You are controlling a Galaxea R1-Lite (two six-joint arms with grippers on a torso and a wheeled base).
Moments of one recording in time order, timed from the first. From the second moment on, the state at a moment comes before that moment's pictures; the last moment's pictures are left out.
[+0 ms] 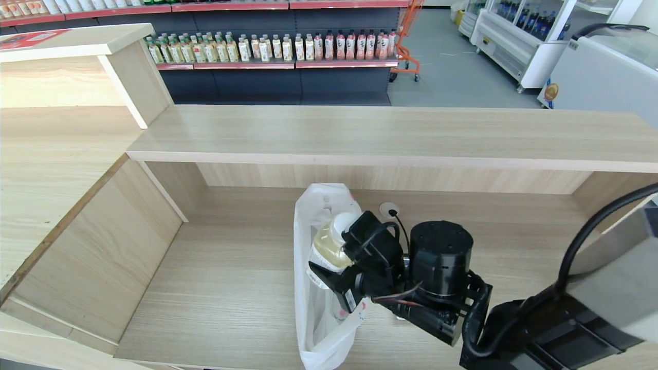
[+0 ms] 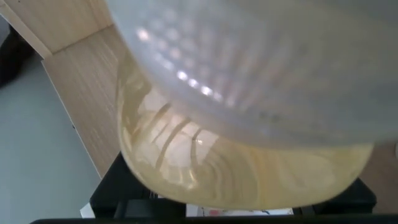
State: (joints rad) left arm 0.00 0.00 0.00 0.00 -0.02 0.00; right arm 0.85 2.02 -0.74 -1.20 -0.01 -0.24
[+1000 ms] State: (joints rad) left arm 0.00 0.00 0.00 0.00 -0.02 0.00; right arm 0.87 2.32 -0.60 -1.57 0.00 -0.26
